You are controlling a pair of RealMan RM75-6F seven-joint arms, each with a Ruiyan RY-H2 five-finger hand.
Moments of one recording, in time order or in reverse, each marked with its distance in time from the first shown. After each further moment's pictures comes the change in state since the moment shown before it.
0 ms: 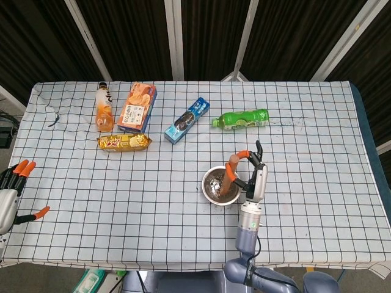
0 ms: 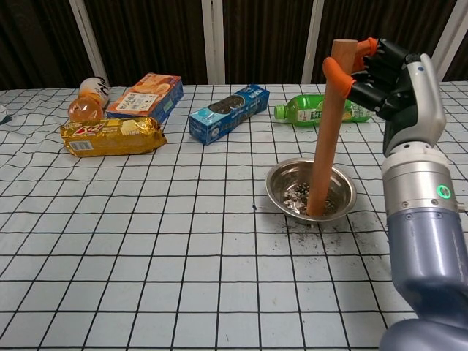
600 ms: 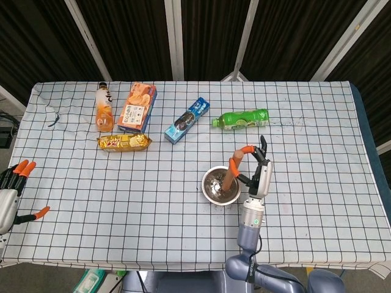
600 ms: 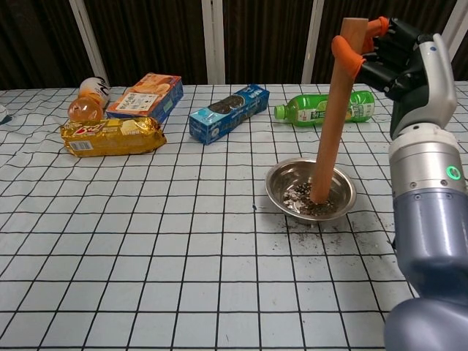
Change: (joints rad) left arm 0.000 0.002 0.000 -0.004 -0.001 -0.002 0.004; right arm 0.006 0.037 0.030 -0.067 0.007 0.001 -0.026
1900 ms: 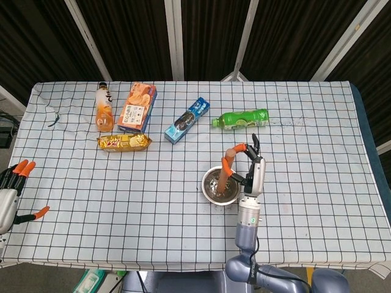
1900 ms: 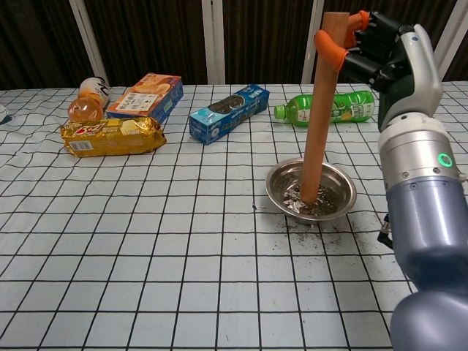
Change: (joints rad) left arm -0.001 0.001 -0.002 0.002 -0.005 -0.006 0.000; right arm 0.006 0.037 0.009 -0.102 -0.012 -0.044 -0.071
